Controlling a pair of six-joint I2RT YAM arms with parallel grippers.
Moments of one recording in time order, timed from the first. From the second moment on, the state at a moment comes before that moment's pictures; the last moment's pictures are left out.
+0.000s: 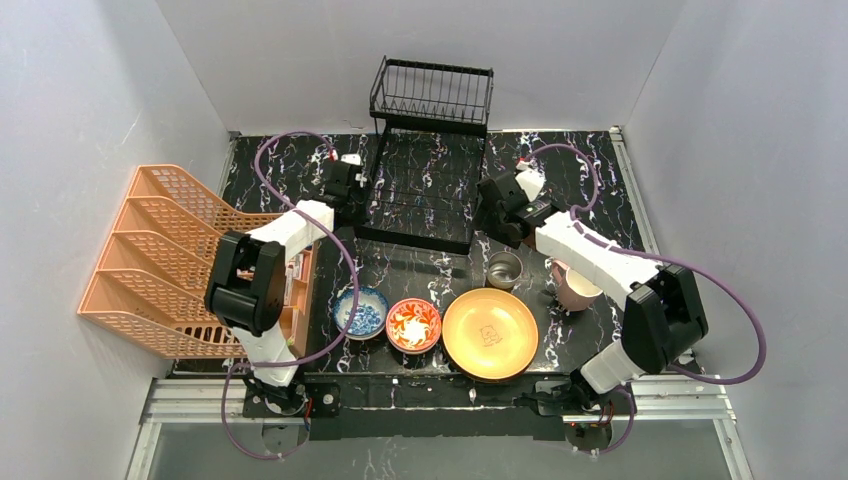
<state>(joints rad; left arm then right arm) -0.33 1.76 1.18 -0.28 -0.19 -0.28 0.63 1.51 1.18 -0.62 0.38 0.94</state>
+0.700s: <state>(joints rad) -0.33 1.56 0.99 -0.31 -0.24 -0.43 0.63 1.64 1.20 -0.53 0.31 0.82</state>
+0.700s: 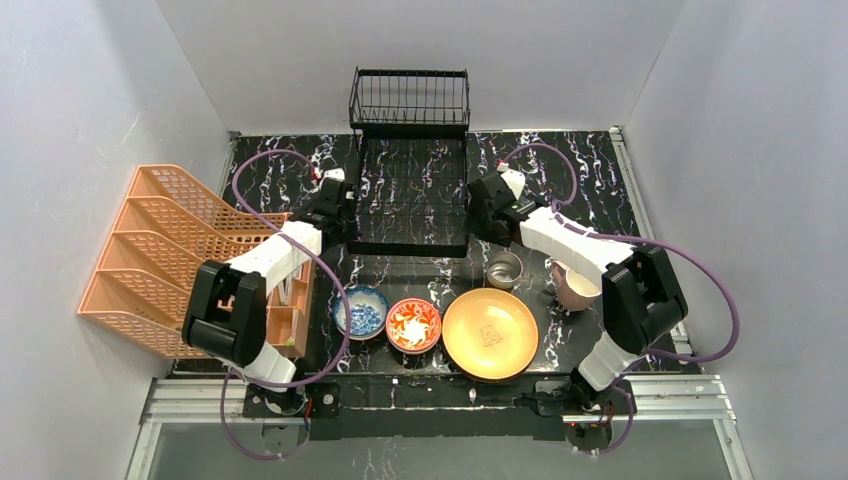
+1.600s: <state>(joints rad) -0.47 1.53 0.91 -0.31 -0.33 -0.52 0.56 1.64 1.19 -0.46 0.24 0.72</state>
